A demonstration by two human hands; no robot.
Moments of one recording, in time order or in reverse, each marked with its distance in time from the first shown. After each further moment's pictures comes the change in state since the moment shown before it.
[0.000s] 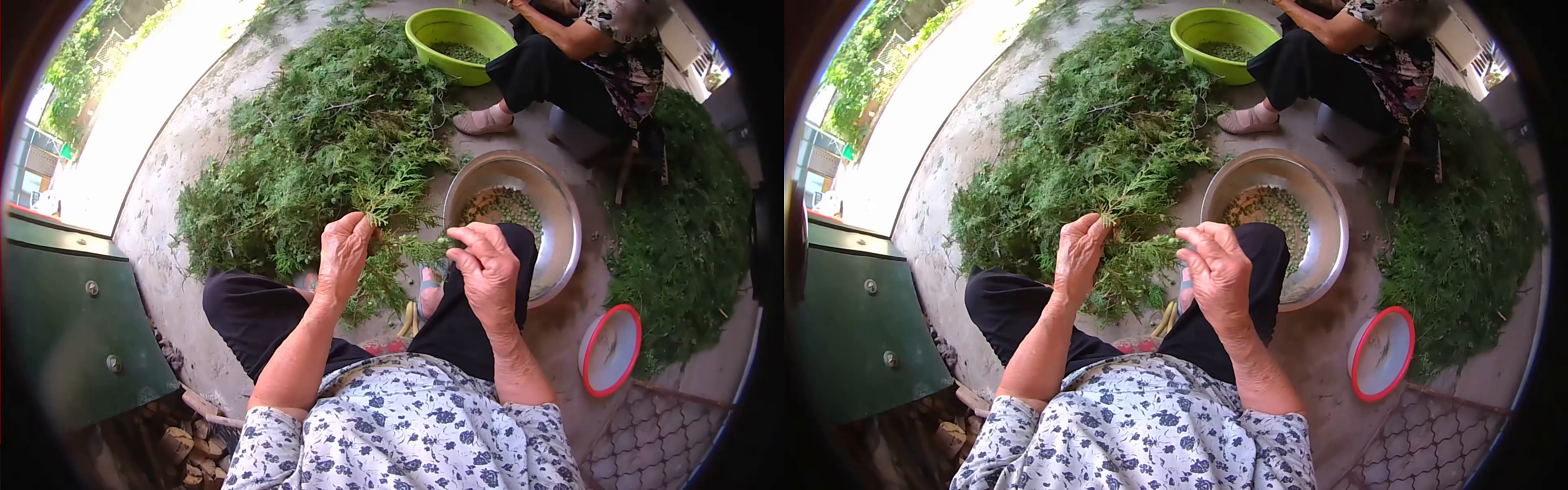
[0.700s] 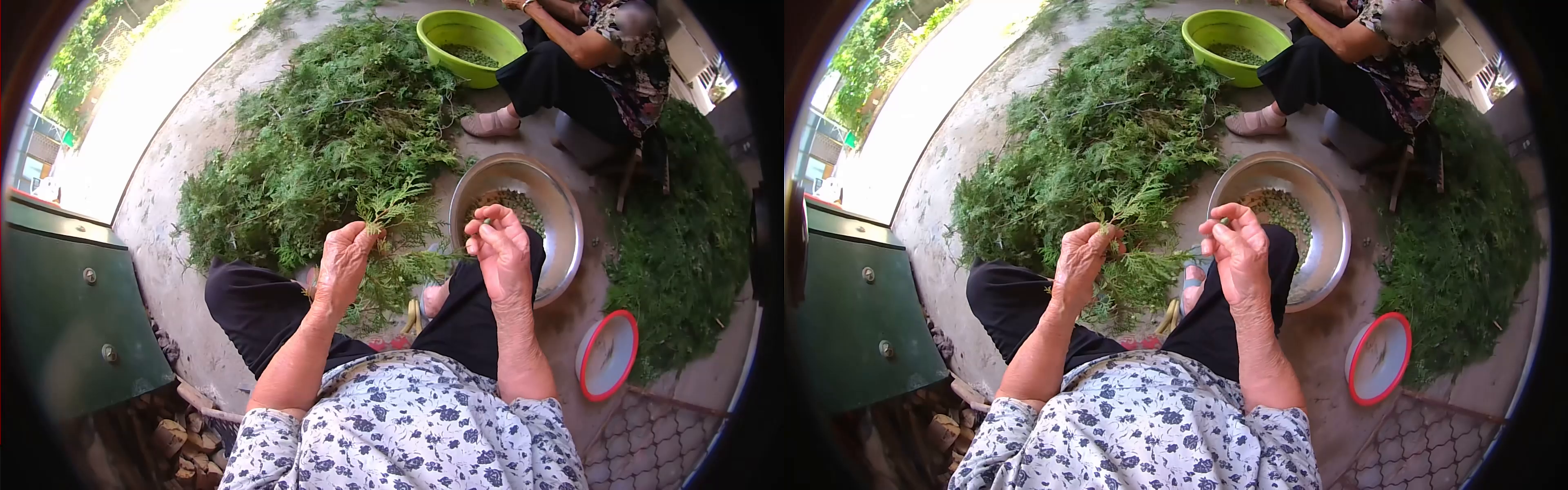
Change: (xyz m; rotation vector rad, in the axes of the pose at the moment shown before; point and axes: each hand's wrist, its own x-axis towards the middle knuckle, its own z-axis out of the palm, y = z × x) left_hand -0.018 -0.012 -0.017 -0.106 -0.068 -0.055; right_hand 0.017 0.024 0.002 0.811 0.044 0.457
